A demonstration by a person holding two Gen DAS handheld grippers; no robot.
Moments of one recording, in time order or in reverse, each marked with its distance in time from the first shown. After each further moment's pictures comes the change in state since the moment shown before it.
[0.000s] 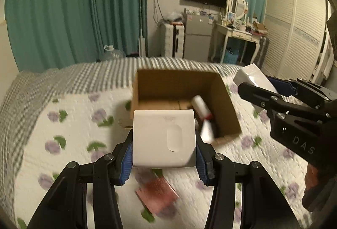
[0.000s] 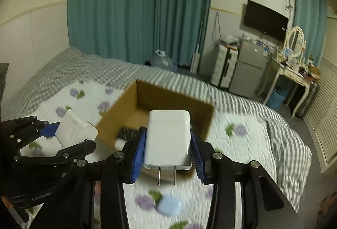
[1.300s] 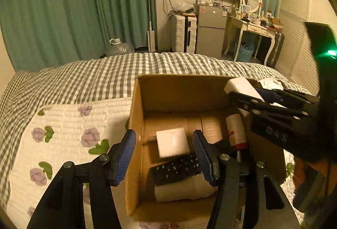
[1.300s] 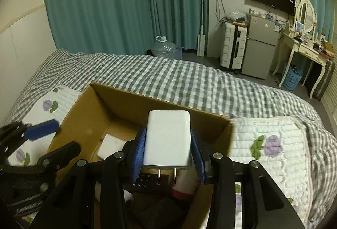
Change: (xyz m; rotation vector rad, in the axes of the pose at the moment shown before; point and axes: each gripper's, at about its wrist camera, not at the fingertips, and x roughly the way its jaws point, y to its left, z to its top) left arm 0.109 0.010 0.032 -0.021 0.063 0.064; right arm 0.167 -0.055 0.019 0.116 0.114 0.092
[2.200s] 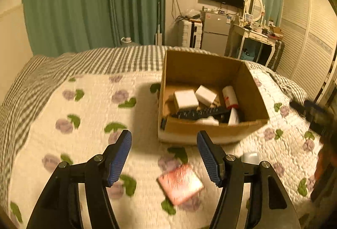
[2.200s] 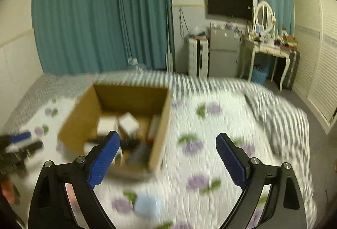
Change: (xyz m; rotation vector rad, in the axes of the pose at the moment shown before) left arm -0.096 0.034 -0.090 -0.067 -0.027 0.006; right arm -0.147 -0.010 -0.111 0.131 -0.135 -0.191
